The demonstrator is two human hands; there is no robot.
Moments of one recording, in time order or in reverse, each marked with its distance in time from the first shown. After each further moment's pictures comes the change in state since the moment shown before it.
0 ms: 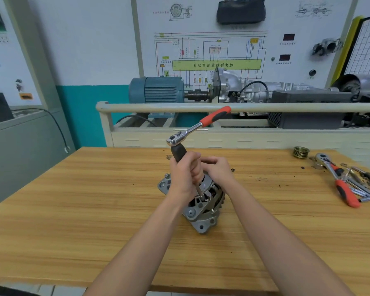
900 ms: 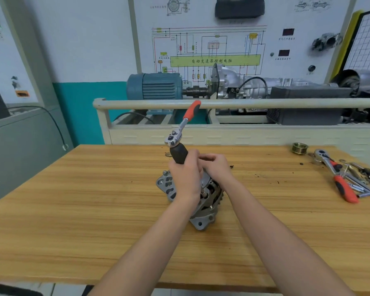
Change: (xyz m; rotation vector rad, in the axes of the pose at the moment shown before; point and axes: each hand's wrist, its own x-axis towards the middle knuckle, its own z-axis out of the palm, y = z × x) left_hand -0.010 -0.011 0.015 0.129 0.283 0.087; right_hand -0.002 -0.001 0.002 0.030 0.013 0.060
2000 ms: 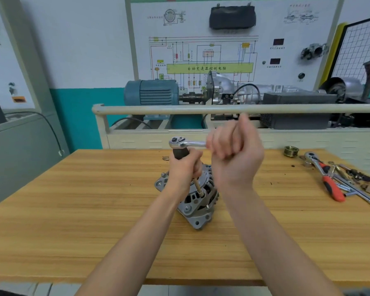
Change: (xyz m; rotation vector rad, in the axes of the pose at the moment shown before) left_hand 0.009 0.021 -0.008 0.075 -0.336 -0.058; right_hand -0.128 -0.123 -0.003 0.970 -0.008 -0.784
